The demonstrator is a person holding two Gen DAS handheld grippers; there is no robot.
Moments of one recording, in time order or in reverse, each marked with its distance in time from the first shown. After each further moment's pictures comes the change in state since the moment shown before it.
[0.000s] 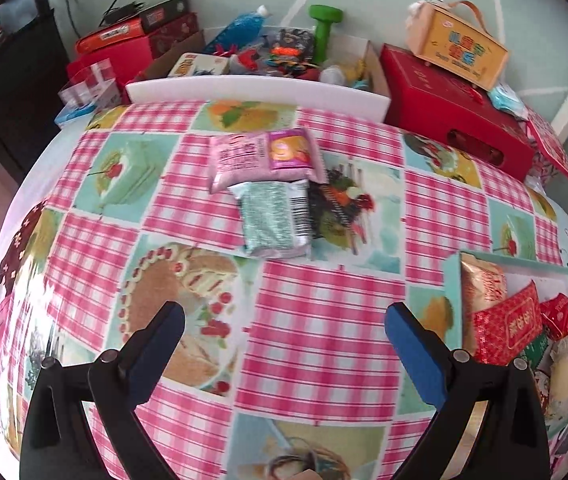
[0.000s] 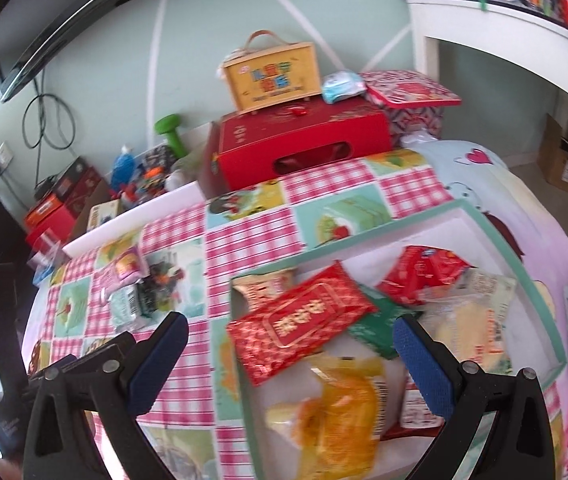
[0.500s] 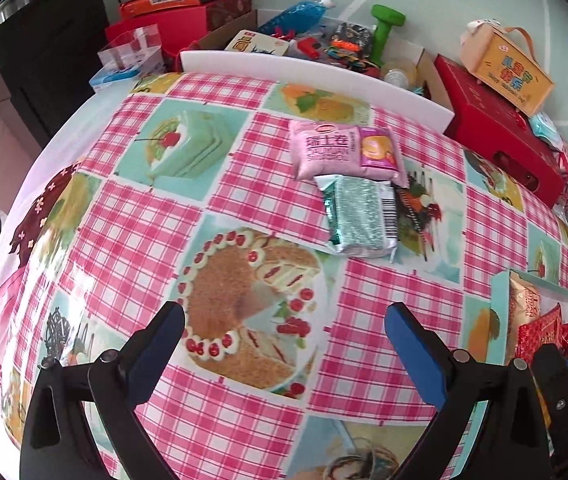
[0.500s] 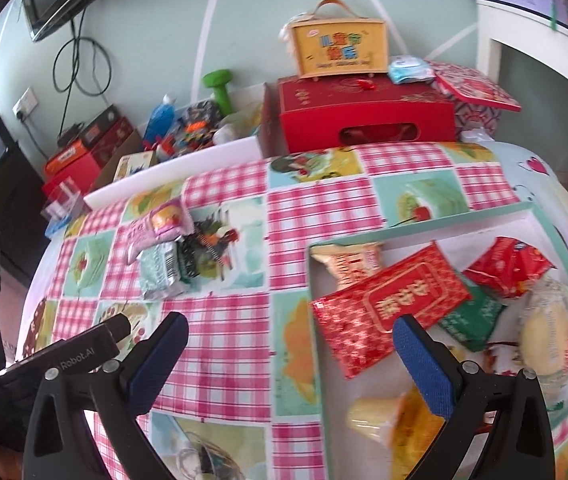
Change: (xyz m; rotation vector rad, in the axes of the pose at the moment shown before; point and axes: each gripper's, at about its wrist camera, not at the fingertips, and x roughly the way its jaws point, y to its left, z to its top) left arm 0.011 0.059 -0.002 -0.112 0.039 0.029; right arm 0.039 0.066 -0.020 -0.130 0.081 0.053
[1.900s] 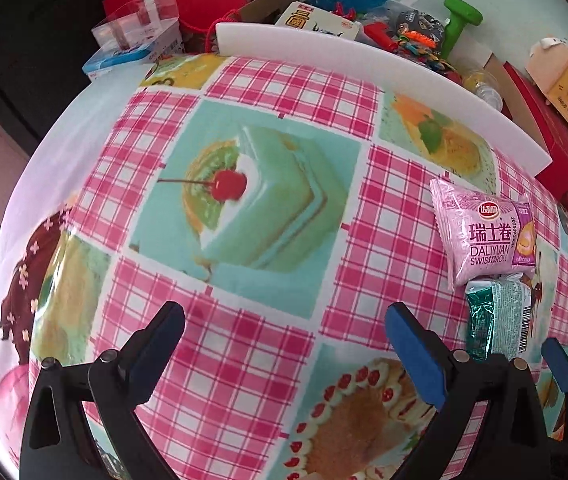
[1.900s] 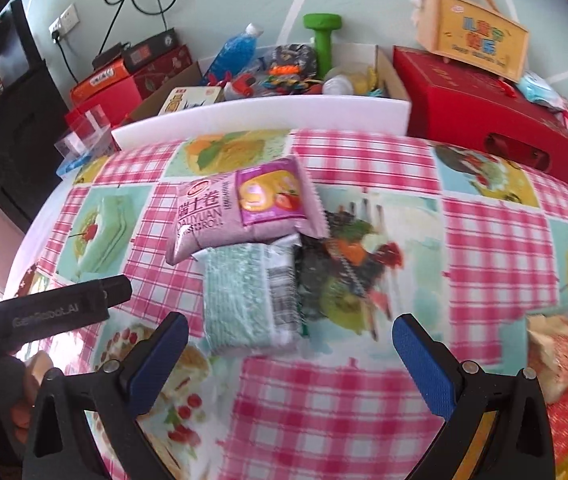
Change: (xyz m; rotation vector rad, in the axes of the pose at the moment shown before) left arm 0.102 0.103 0.125 0.017 0.093 0.017; right arm 0.129 0.120 0.022 -0.216 0.099 0.072
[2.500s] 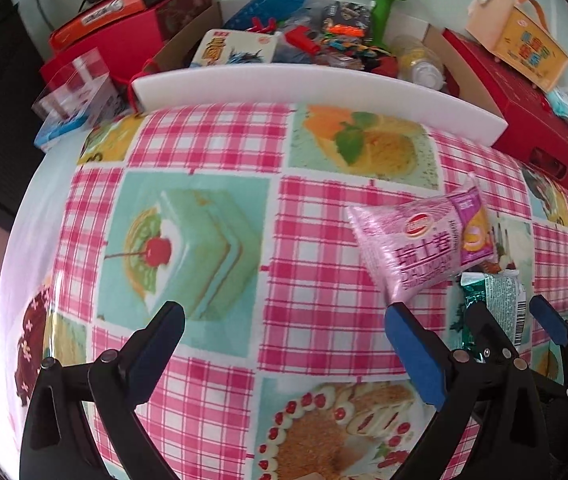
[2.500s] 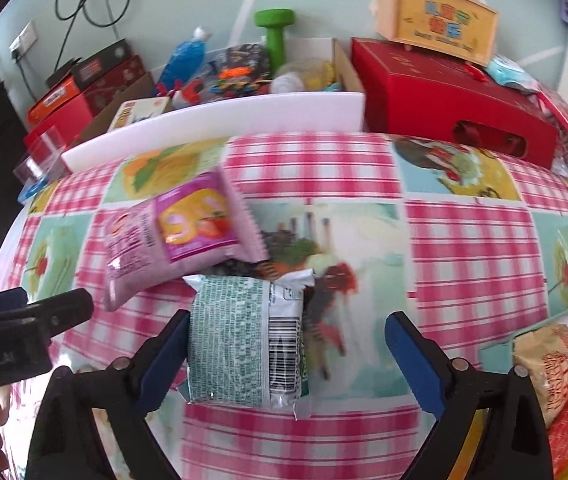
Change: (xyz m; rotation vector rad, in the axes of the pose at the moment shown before) left arm -0.008 -0.061 0.032 0.229 -0.029 -0.030; right arm 0.011 -0.042 0.008 0.116 -0.017 -0.100
